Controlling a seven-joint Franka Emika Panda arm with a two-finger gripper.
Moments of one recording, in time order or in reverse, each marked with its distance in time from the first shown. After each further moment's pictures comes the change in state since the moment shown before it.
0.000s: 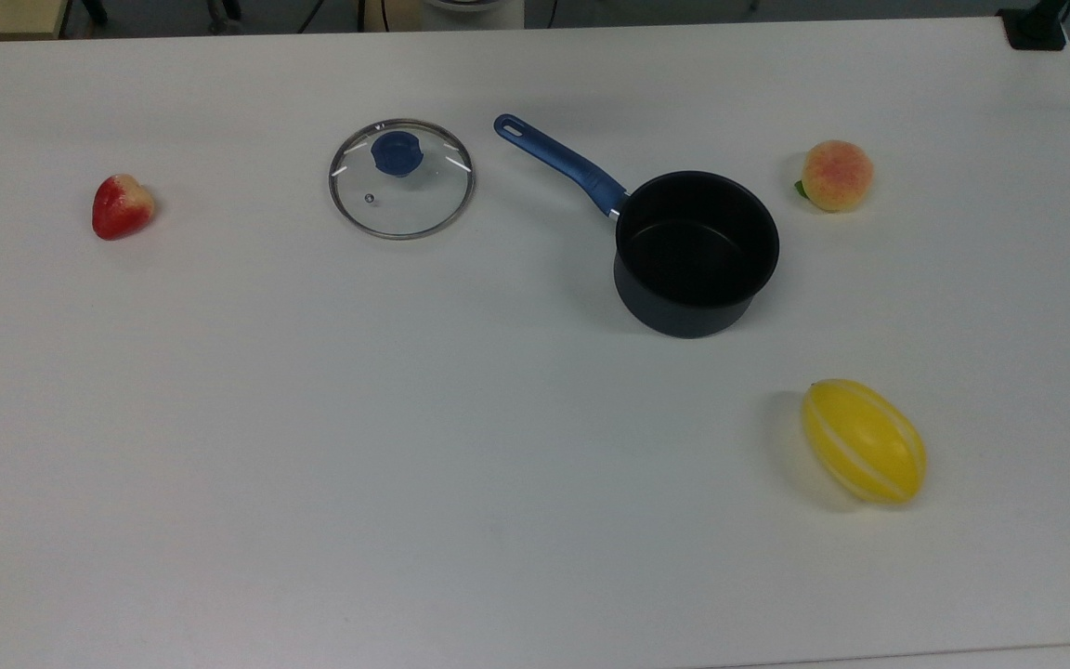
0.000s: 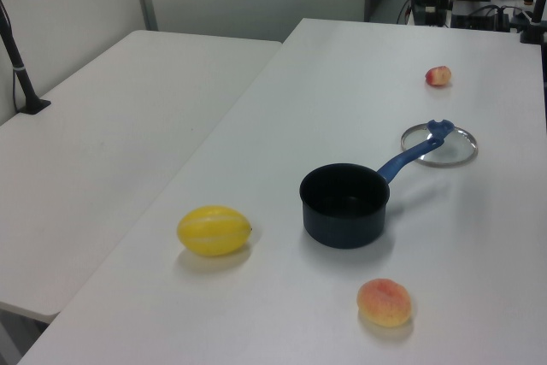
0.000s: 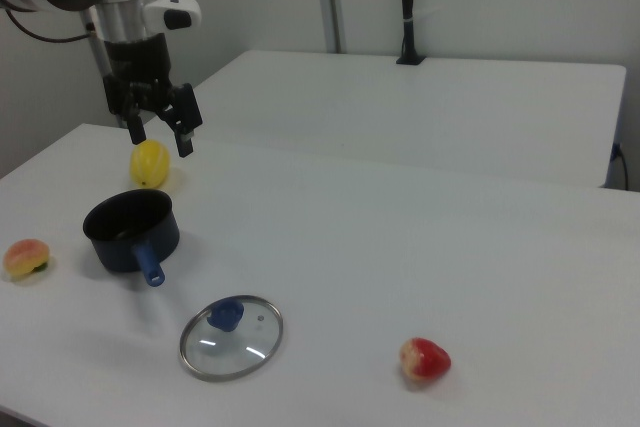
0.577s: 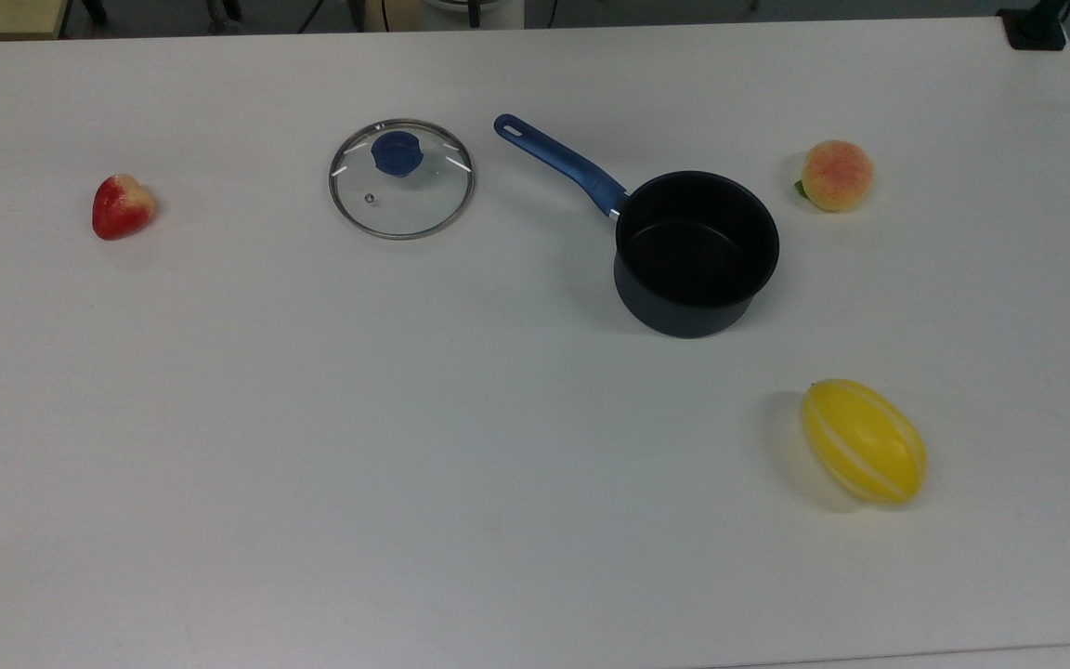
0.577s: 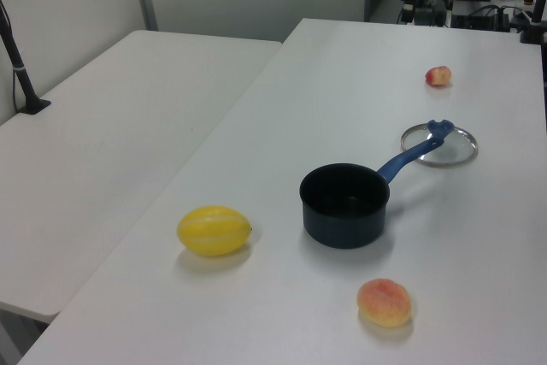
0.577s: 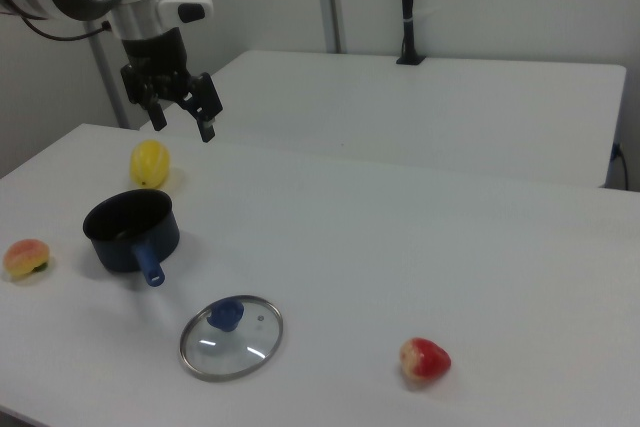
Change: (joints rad) arm -0.010 0.023 0.000 -0.007 0.014 0.167 -0.049
